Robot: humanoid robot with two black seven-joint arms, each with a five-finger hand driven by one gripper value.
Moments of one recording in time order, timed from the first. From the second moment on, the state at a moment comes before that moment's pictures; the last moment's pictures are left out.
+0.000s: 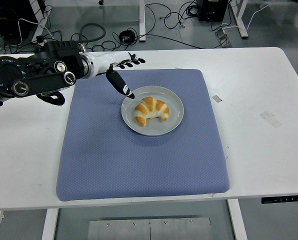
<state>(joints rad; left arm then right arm) -1.52 0.32 0.31 -1.08 0.55 0.04 0.09 -0.10 0.00 0.05 0.12 -0.10 -0.11 0.25</state>
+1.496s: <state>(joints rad) -1.35 0.16 0.25 -1.00 0.61 0.10 0.07 -0.10 0.00 0.05 0.12 -0.10 -0.11 0.25</state>
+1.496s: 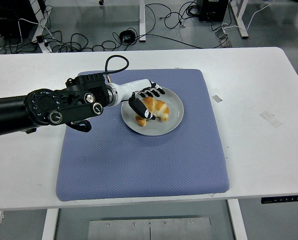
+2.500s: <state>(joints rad) -1.37 0.15 0.28 -0.97 0.64 0.10 0.08 -0.10 0.00 0.05 0.12 -0.10 -0.11 0.25</state>
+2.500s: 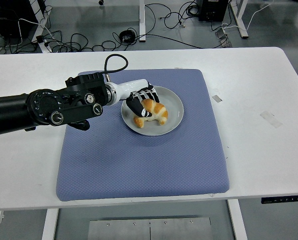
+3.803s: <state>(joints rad) -1.39 0.40 0.29 -0.83 0.64 -0.03 0.02 -0.10 0.00 0.05 0.12 -0.10 -0.11 0.25</state>
